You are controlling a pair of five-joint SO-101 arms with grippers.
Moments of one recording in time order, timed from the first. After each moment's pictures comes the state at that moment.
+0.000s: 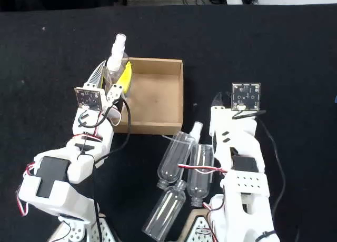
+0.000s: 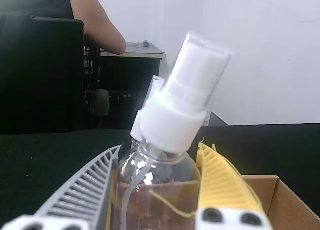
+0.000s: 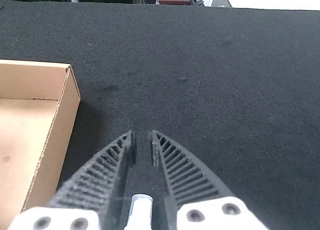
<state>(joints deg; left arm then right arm) 3.8 1.5 67.6 -67.6 1.9 5.4 -56.5 82.0 9.1 4.8</state>
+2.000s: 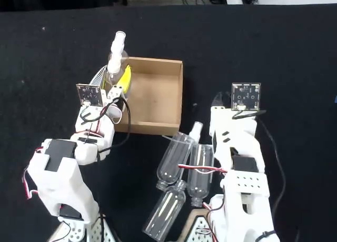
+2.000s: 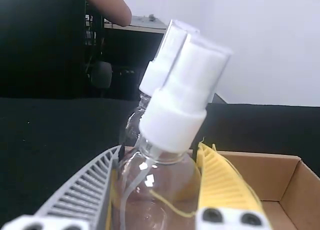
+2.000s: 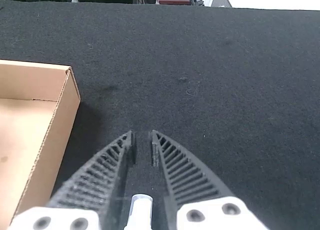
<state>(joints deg) 2.7 13.8 61.2 -68.0 4.9 5.4 -56.5 82.0 9.1 4.8</state>
